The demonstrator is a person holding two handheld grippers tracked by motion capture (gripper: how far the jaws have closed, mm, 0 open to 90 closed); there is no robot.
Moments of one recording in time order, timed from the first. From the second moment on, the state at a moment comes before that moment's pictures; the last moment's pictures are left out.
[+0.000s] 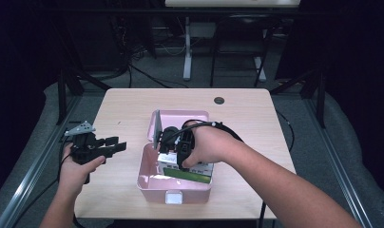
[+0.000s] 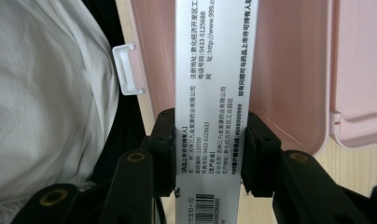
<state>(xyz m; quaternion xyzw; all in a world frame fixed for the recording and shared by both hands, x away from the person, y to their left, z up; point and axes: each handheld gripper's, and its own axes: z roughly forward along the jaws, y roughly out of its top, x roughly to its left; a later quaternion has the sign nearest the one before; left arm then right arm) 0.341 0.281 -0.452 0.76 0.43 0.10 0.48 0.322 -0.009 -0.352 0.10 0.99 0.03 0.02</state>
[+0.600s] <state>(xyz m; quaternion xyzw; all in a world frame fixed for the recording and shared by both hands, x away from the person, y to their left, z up) 0.342 0.281 -0.453 0.76 0.43 0.10 0.48 0.316 -0.005 -0.370 0.07 1.00 0.03 0.00</state>
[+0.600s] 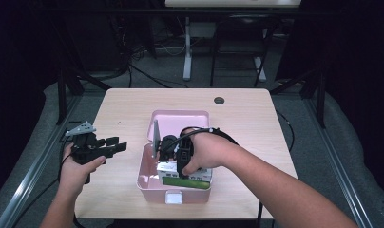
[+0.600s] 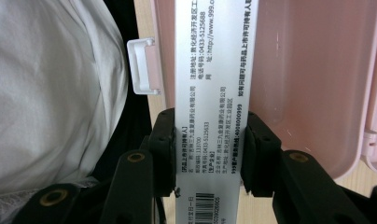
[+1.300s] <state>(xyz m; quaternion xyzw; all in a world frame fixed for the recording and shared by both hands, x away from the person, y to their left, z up) 0.343 0.281 -0.455 0.76 0.43 0.10 0.48 0.321 -0.007 -0.404 0.06 1.00 0.04 -0.03</state>
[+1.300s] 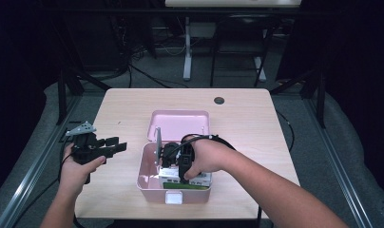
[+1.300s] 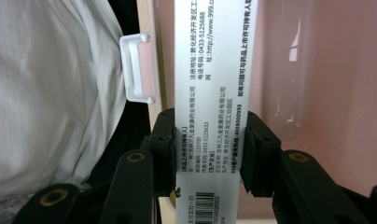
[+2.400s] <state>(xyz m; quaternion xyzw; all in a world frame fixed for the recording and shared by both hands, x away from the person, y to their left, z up) 0.344 0.279 -0.458 0.76 0.43 0.10 0.48 0.332 -0.007 -0.459 0.05 1.00 0.03 -0.06</state>
